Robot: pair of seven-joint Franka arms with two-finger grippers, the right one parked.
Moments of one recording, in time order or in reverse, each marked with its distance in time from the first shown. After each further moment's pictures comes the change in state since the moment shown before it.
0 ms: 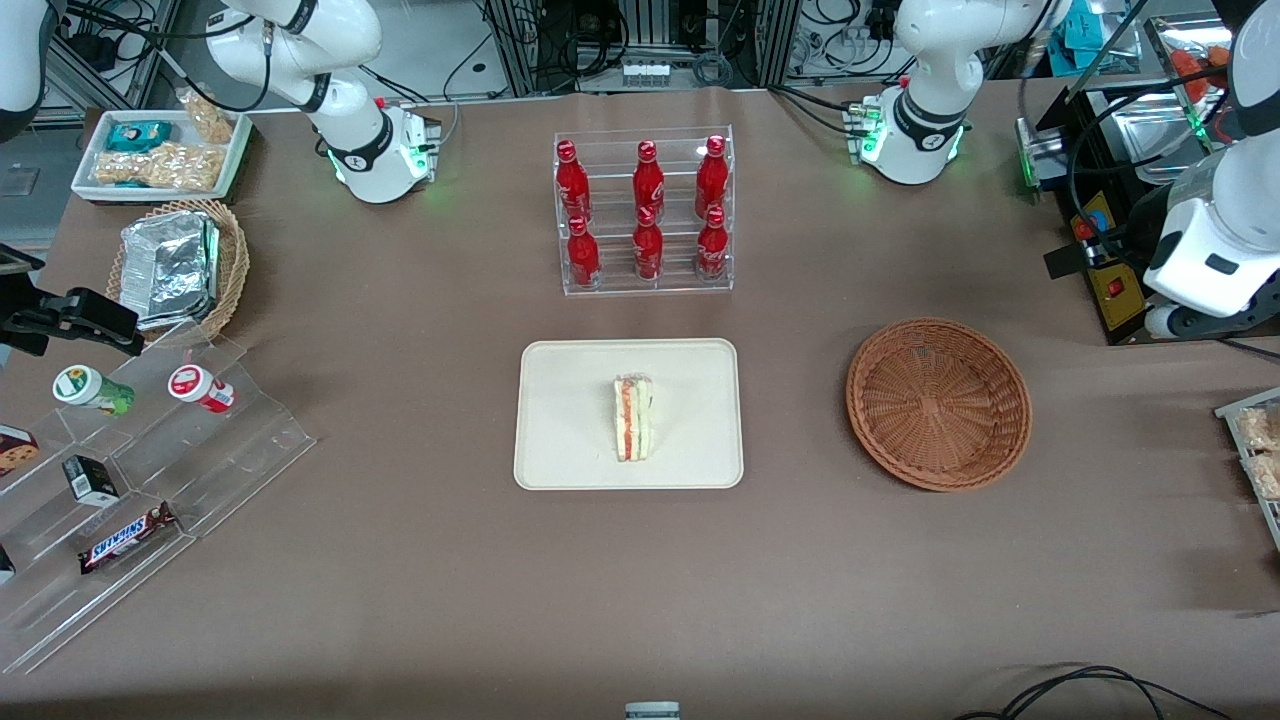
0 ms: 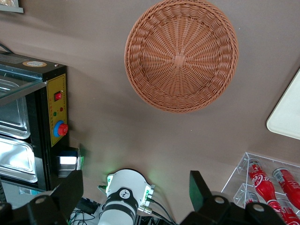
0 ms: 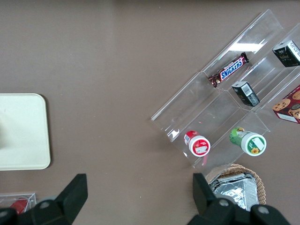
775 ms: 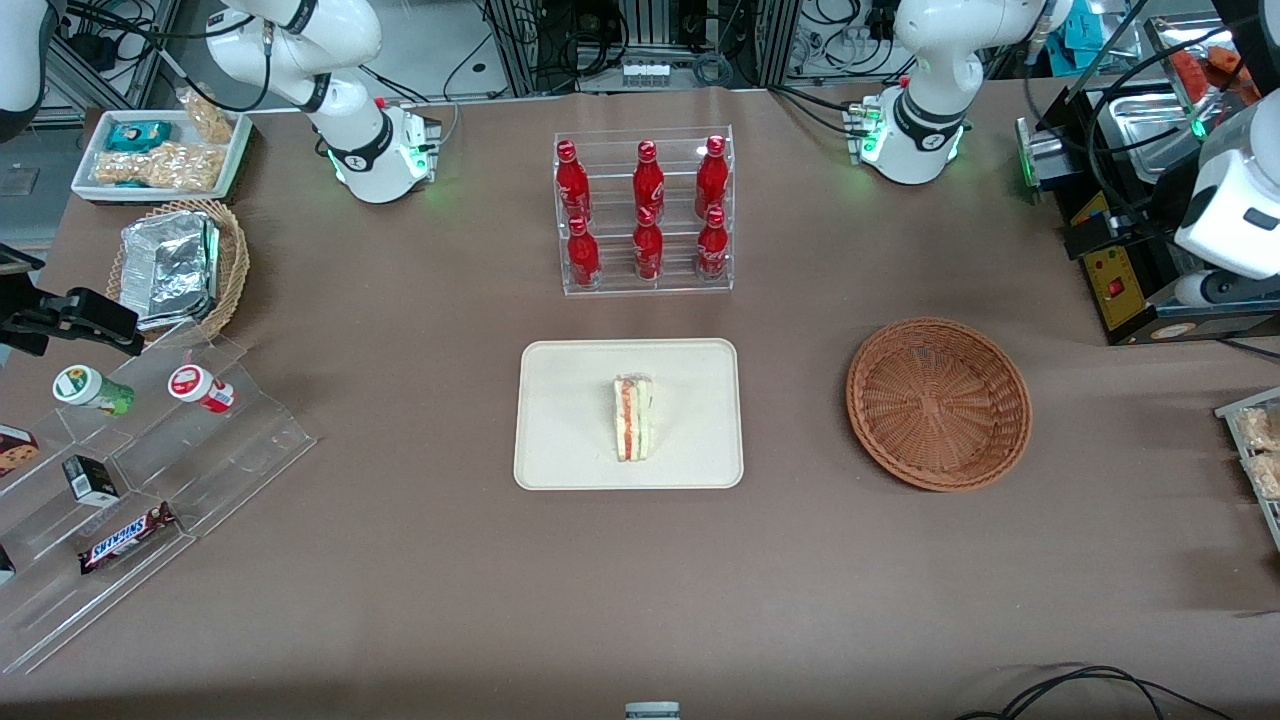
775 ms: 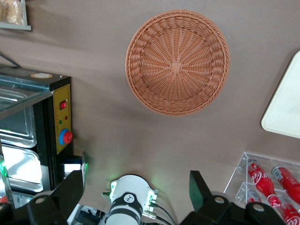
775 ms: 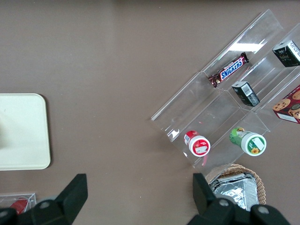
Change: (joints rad) arm -0.074 -0.046 0.093 0.027 -0.013 -0.005 0.084
